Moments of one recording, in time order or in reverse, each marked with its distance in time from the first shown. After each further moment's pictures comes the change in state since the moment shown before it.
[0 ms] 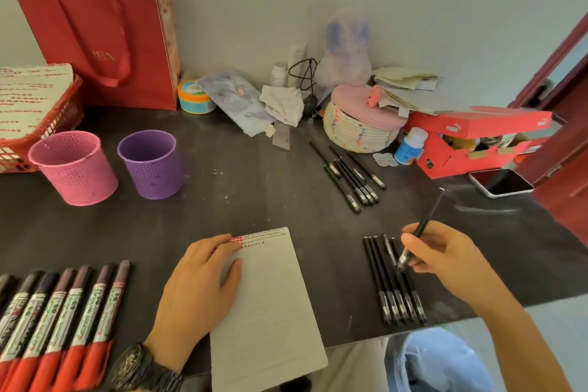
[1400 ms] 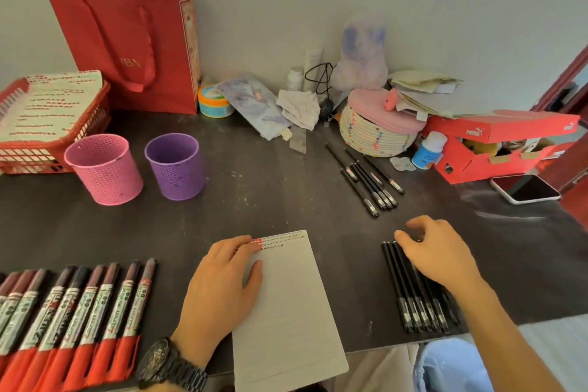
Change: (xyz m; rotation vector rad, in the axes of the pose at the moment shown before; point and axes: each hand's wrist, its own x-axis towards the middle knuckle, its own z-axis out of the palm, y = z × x) left_hand 0.001 0.003 -0.004 -0.004 -0.070 -0.031; right_hand 0.041 -0.001 0.039 -0.665 0.112 0.085
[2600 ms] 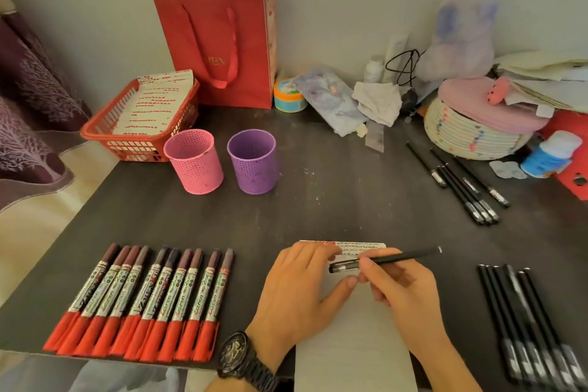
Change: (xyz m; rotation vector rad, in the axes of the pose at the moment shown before) left_hand -0.001 0.011 -0.007 -0.066 0.127 0.170; right_hand -0.081 -0.123 0.089 1.183 -0.240 -0.403
